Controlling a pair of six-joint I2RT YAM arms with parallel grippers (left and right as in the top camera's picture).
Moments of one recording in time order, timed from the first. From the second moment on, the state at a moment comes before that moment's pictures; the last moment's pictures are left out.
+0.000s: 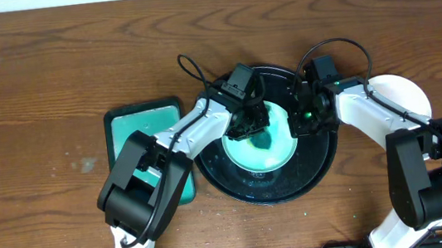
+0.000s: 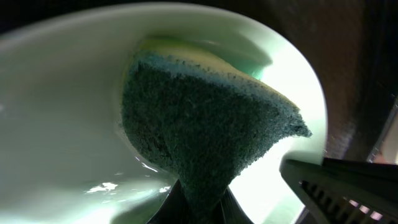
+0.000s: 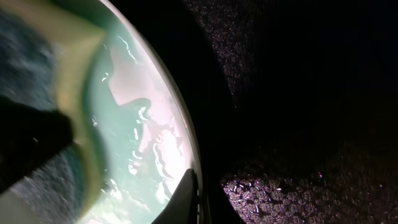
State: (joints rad) left arm -0.65 2.05 1.32 -0.46 0.39 -0.82; right arm 0.21 1.81 1.02 -0.63 -0.29 0.14
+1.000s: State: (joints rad) left arm -0.68 2.07 1.35 -0.57 0.47 -0.79; right arm 0.21 1.81 1.02 -0.63 -0.29 0.14
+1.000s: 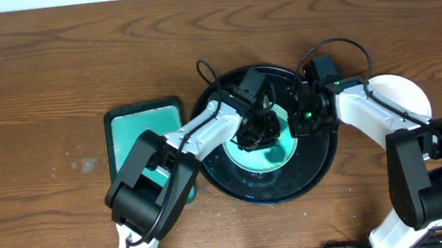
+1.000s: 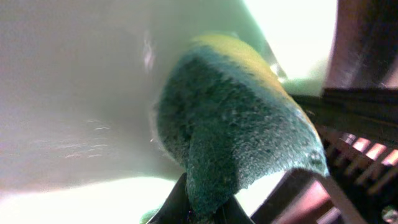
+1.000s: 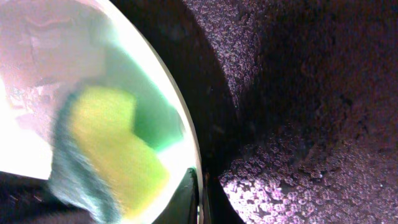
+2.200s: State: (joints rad) left arm -0.68 2.11 1.47 -0.71 0.34 -0.64; right arm 0.21 1.81 1.02 -0.63 -0.30 0.14
